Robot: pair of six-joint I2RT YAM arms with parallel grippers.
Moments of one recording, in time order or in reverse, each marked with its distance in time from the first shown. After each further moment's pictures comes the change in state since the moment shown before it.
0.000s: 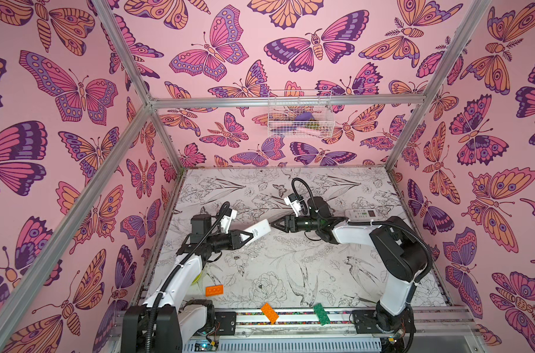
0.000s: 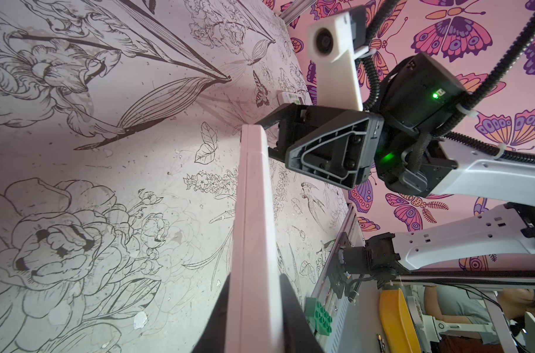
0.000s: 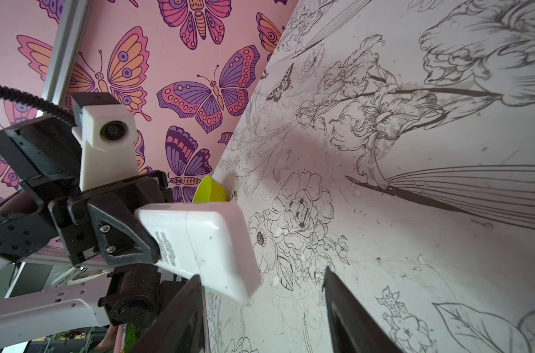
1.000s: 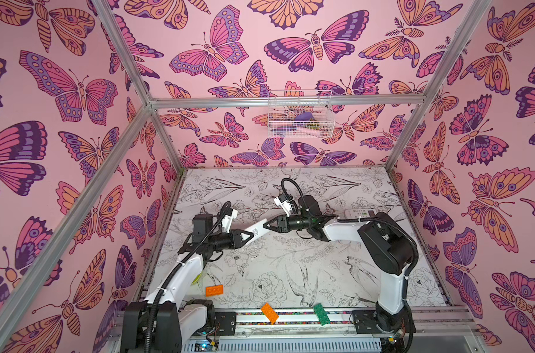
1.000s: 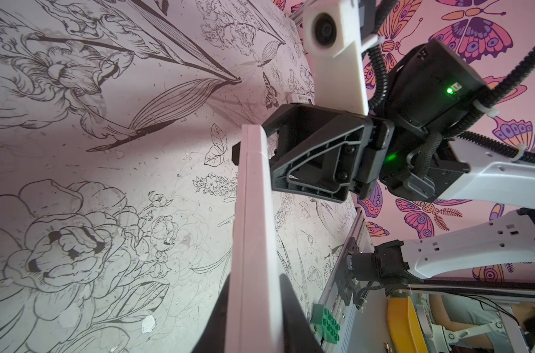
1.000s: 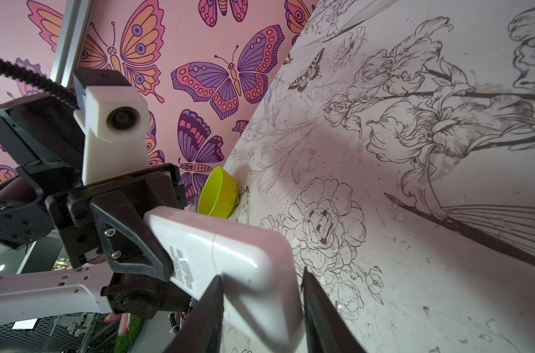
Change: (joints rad) left arm -0.022 0.023 0.000 0.023 -0.051 -0.018; right arm 0.038 0.101 0.111 0.007 -0.045 -0.028
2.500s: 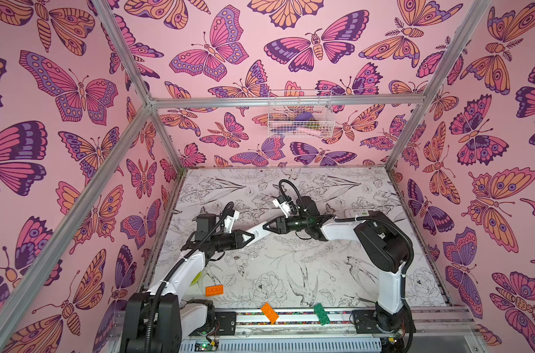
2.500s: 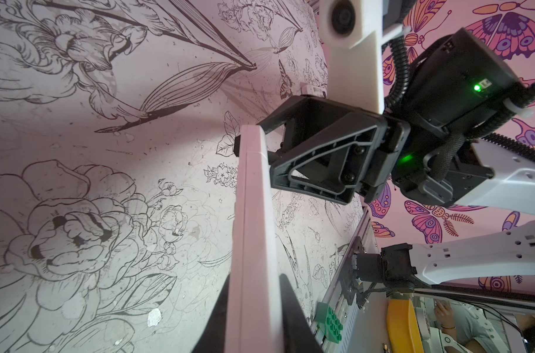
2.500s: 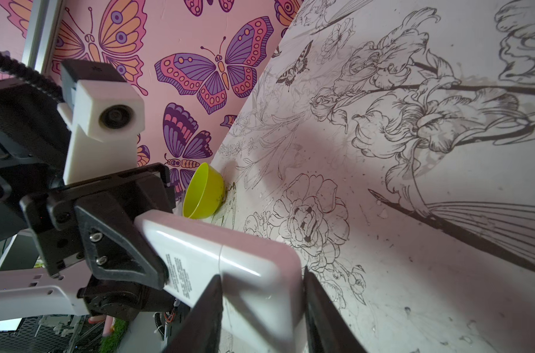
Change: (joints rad) left arm -0.026 0.051 0.009 -0.013 -0.036 -0.014; right arm 0.006 0.032 0.004 -0.014 0.011 -0.041
